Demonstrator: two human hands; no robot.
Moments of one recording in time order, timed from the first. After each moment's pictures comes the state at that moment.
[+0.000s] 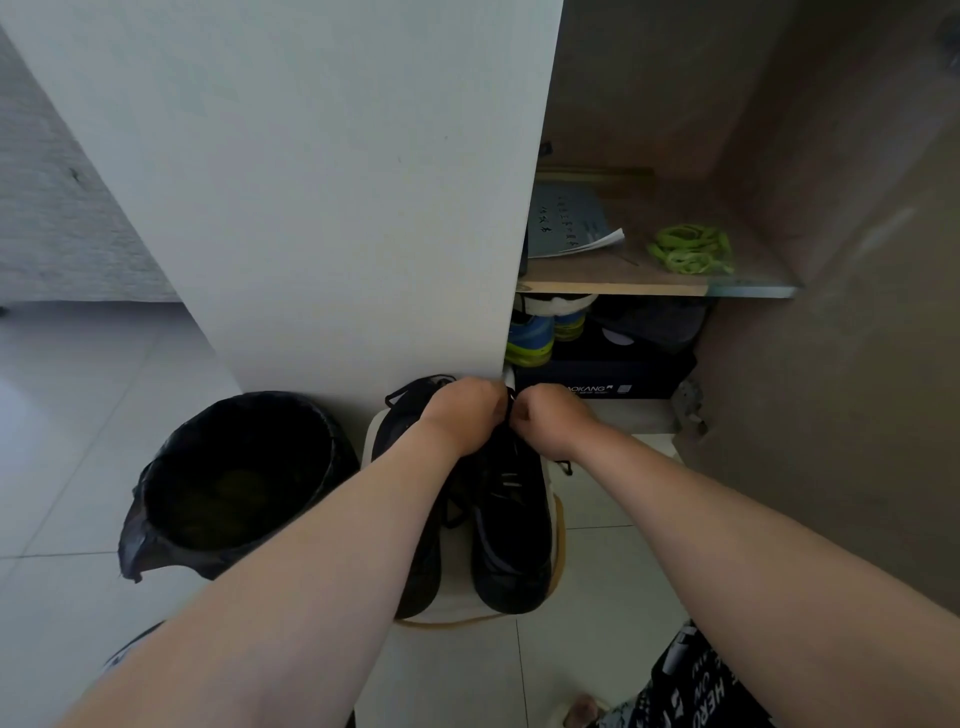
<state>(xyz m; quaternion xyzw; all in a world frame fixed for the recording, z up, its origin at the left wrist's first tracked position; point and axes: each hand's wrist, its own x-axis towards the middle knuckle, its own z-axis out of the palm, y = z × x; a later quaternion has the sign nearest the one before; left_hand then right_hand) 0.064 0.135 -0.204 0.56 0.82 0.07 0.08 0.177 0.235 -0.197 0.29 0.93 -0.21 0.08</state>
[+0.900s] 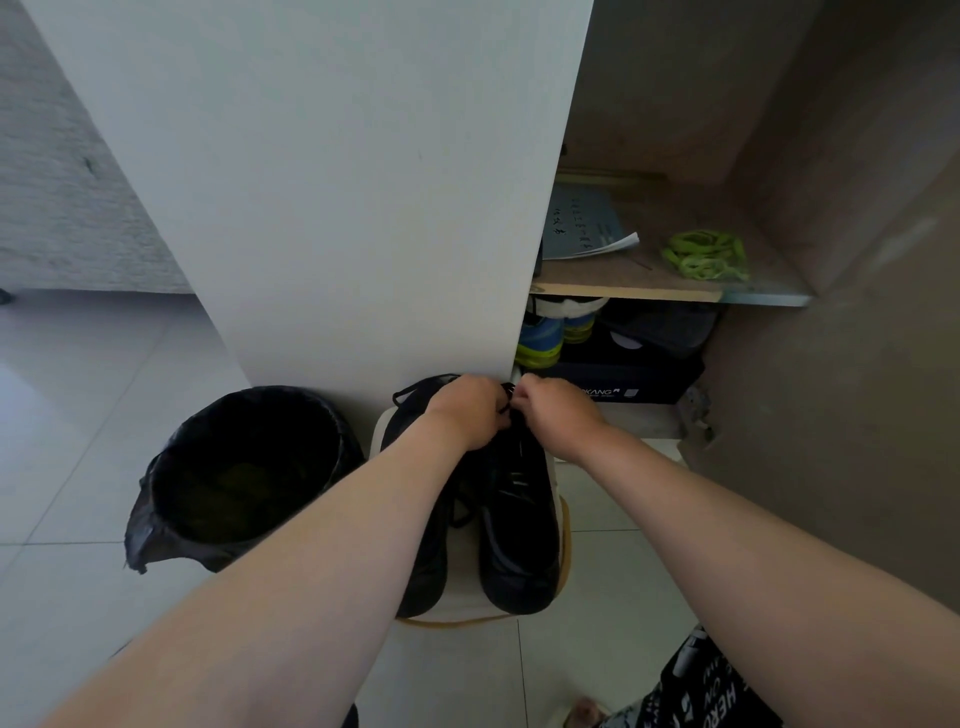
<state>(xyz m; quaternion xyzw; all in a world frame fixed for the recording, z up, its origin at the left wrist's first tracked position) 0.060 0.127 -0.192 0.52 0.84 0.10 0.16 0.170 0.230 -0.190 0.26 0.95 -0.17 0.02</state>
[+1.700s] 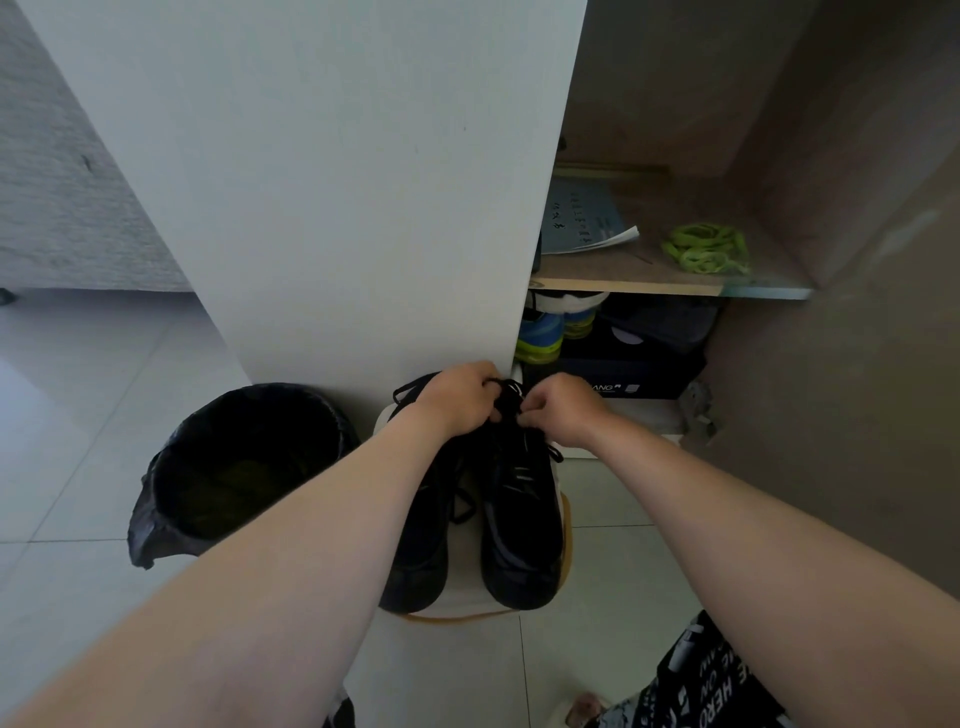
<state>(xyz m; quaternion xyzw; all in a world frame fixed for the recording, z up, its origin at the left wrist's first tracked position) 0.048 0.125 -0.195 0.37 0.82 0.31 0.30 0.175 0.245 -0.195 0.31 0.91 -0.28 0.06</state>
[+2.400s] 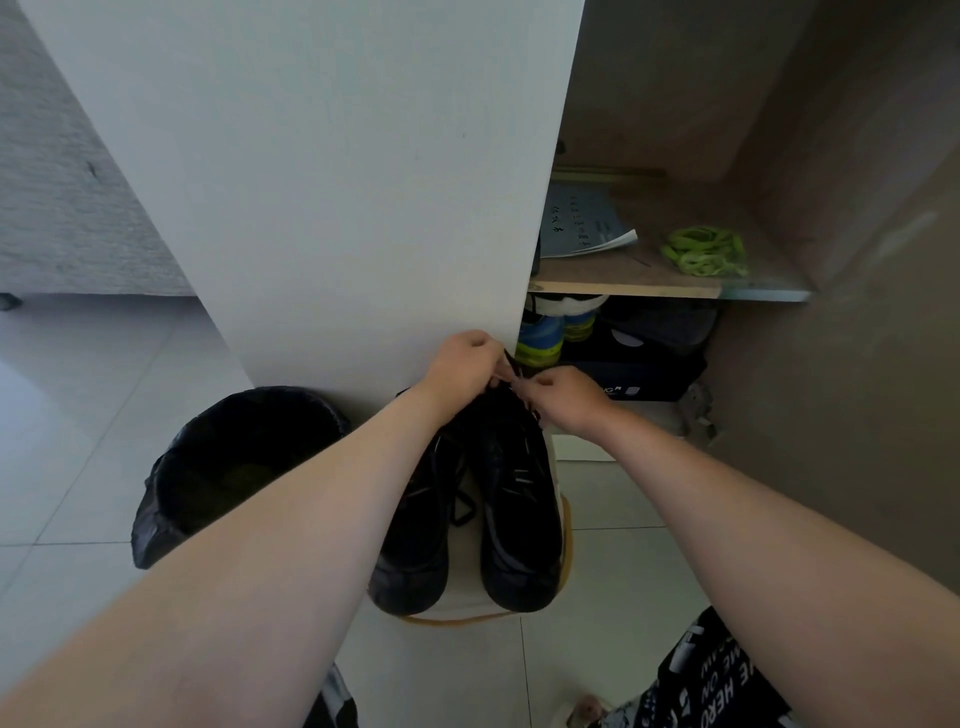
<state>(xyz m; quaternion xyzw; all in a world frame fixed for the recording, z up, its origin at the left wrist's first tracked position) 0.053 0.137 -0.160 0.23 0.75 0.53 0.33 0.172 0.246 -0.186 0.35 0.83 -0.43 0.00</state>
